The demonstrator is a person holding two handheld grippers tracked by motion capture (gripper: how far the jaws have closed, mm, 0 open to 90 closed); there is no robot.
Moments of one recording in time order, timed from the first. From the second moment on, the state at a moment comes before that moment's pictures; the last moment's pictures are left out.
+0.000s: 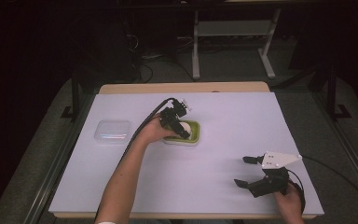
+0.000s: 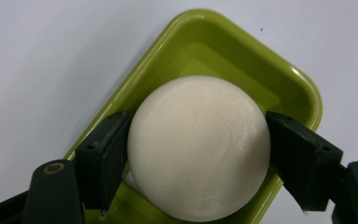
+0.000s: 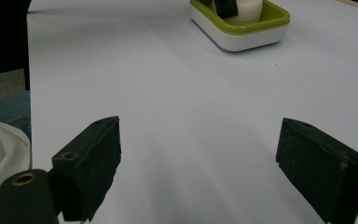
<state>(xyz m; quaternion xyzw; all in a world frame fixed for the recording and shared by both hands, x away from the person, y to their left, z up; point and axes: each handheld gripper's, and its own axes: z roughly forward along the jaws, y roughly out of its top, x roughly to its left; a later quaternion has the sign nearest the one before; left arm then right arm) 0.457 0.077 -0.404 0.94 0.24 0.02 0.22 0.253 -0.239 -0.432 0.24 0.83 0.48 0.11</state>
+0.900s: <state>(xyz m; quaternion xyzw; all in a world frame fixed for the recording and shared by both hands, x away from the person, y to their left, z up) 0.434 0.100 -0.375 0.94 0.23 0.04 0.25 0.253 -0.238 -0.433 0.25 0.84 0.48 0.11</state>
